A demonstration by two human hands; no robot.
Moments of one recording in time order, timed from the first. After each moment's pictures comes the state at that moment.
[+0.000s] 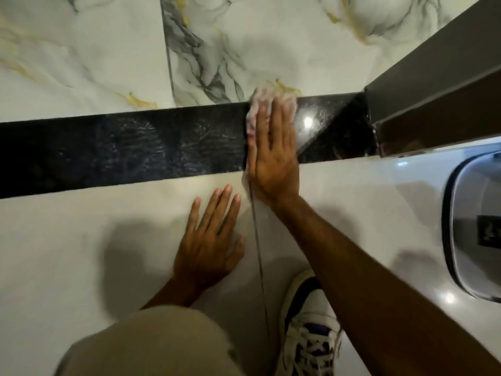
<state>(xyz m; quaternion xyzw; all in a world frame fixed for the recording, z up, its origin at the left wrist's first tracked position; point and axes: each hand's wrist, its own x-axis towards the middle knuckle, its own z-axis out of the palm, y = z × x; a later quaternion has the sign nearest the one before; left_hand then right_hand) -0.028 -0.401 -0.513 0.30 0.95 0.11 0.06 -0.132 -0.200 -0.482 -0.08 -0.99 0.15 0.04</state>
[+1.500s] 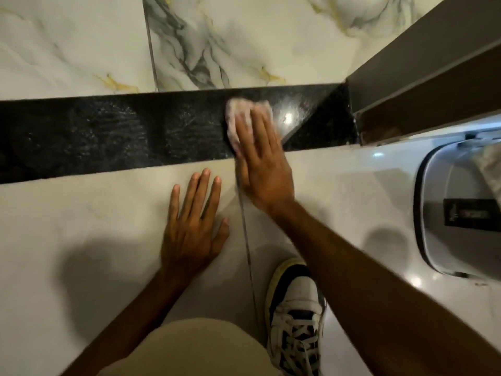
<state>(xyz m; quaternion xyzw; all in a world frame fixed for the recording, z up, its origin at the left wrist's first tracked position) -0.031 -0.396 -0.507 0.27 0.96 0.12 0.04 -0.097 -0.192 -0.482 -0.01 -0.99 0.16 0.05</state>
